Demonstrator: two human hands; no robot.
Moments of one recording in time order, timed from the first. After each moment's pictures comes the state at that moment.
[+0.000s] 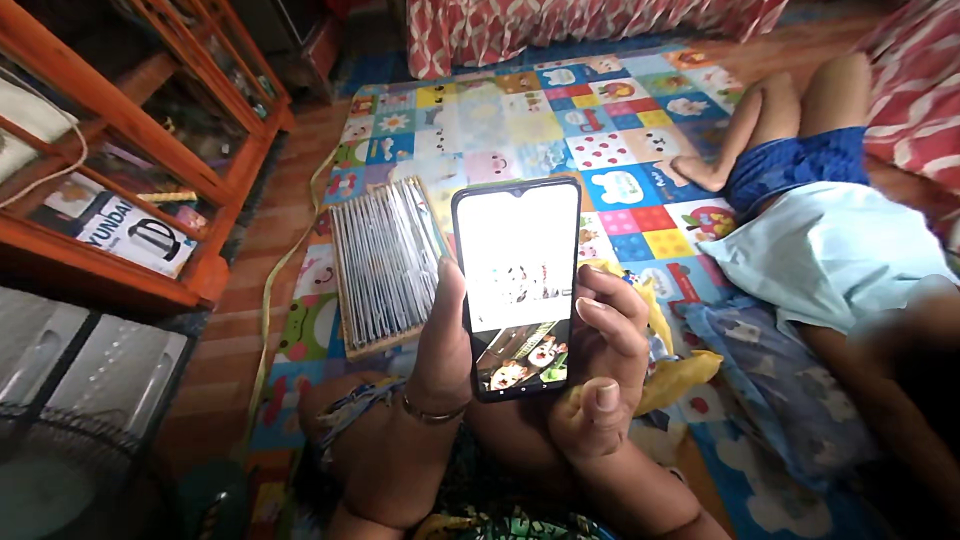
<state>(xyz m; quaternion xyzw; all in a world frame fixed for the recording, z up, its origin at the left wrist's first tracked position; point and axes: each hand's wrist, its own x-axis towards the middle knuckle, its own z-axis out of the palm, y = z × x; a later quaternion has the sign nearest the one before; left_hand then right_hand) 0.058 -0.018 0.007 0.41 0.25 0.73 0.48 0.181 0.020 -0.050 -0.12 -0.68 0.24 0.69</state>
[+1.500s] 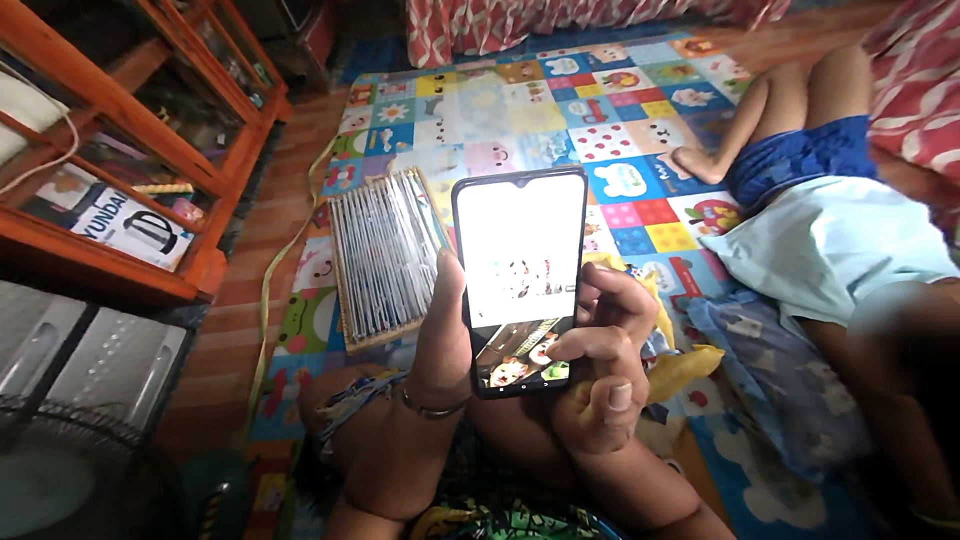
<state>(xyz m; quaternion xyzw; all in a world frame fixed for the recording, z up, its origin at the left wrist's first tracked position) 0.057 -0.015 0.004 0.42 0.23 0.75 0.46 0.184 0.020 -0.049 -0.11 -0.69 0.24 0.68</state>
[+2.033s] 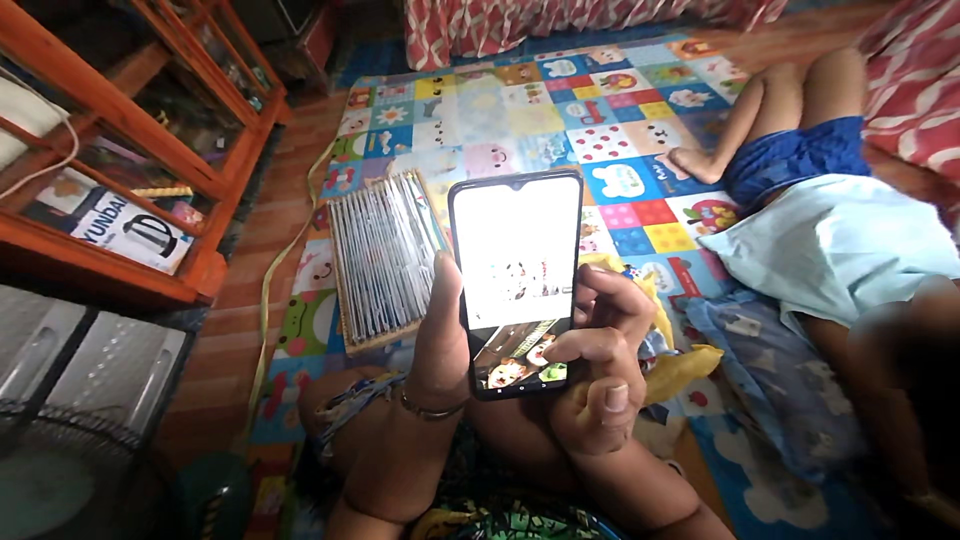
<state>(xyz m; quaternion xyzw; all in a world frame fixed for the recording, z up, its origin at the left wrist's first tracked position) 0.056 -0.018 0.006 0.40 0.30 0.73 0.47 0.183 0.019 -0.048 -0.11 -0.68 0.25 0.68</state>
